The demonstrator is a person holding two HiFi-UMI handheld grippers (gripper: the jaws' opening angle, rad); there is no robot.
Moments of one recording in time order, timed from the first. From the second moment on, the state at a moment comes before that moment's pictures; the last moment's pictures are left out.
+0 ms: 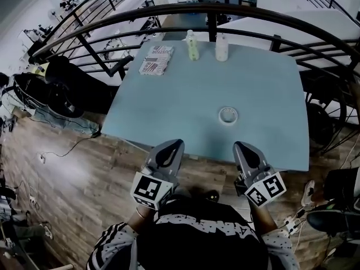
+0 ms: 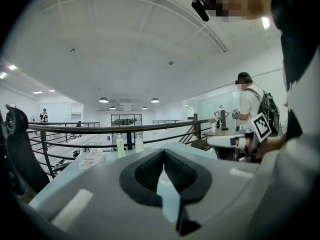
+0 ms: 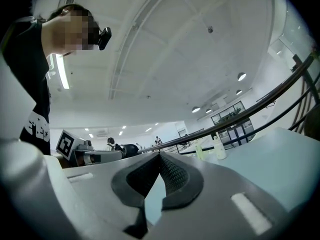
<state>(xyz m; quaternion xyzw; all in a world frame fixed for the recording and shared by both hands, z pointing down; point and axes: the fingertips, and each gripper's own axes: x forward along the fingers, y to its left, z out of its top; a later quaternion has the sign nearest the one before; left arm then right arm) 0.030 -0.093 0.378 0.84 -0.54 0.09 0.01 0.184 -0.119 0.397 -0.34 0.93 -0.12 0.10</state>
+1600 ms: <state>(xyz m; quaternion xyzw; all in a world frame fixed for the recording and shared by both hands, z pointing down) 0.046 -0.222 0.391 0.89 -0.46 0.06 0.02 0.193 -0.216 0.410 -0.41 0.91 -0.08 0.00</state>
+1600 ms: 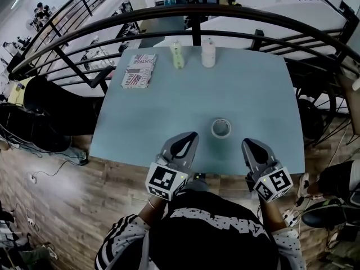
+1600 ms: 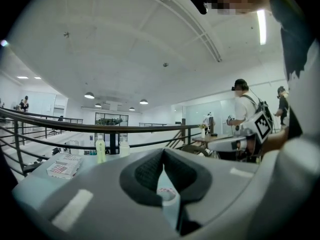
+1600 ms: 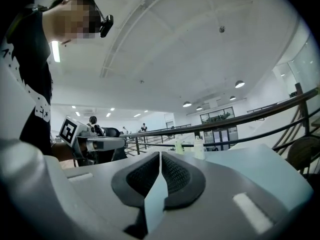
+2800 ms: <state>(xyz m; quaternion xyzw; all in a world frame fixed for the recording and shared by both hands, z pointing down) -0.005 -0.325 0.425 0.88 -0.46 0.06 0.04 0.124 -0.314 0.505 -0.37 0.92 -0.09 -0.13</state>
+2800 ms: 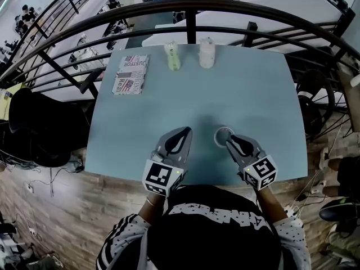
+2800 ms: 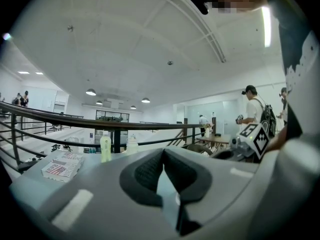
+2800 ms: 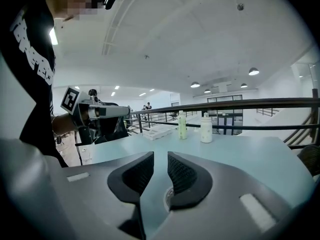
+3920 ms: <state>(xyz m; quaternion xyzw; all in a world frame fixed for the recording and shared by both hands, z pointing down) -0.037 -0.347 0.452 0.87 -0.48 0.06 0.06 0.095 -0.329 0.623 -0.29 0.90 -0.09 -0.32</state>
